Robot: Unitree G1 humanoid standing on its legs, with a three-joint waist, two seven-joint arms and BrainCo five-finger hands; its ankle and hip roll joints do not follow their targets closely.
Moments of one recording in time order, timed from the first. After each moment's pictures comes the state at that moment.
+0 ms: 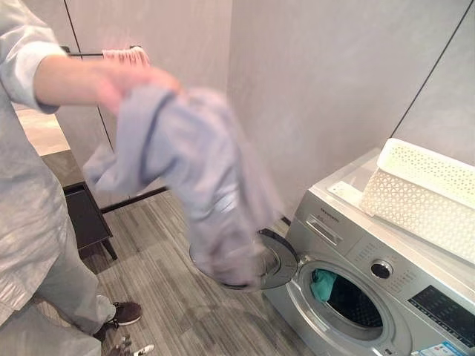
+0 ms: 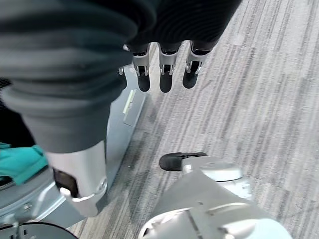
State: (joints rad) left arm 0.18 0.37 -0.09 1.17 -0.23 -0.17 0.00; right arm 0.13 -0.16 -0.02 1.39 0.46 -0.10 -0.09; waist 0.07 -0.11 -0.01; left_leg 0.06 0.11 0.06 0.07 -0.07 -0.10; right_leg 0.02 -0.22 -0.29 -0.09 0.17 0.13
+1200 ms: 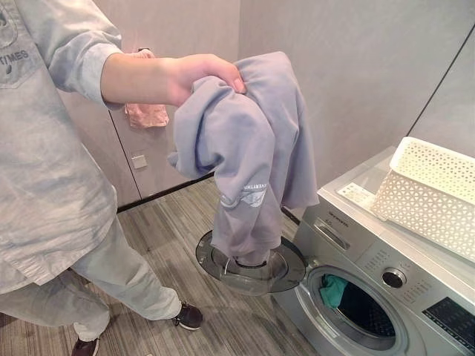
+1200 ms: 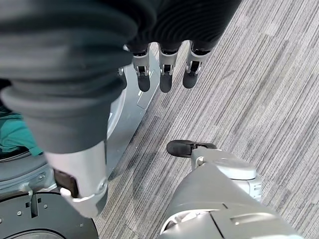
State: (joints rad) left arm 0.17 0.28 0.10 1.25 -0.32 -0.20 -0.02; right arm 0.18 -0.25 -0.07 1.30 0.38 -0.06 0.04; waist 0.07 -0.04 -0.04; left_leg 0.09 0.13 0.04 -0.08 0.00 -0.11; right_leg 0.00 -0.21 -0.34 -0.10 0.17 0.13
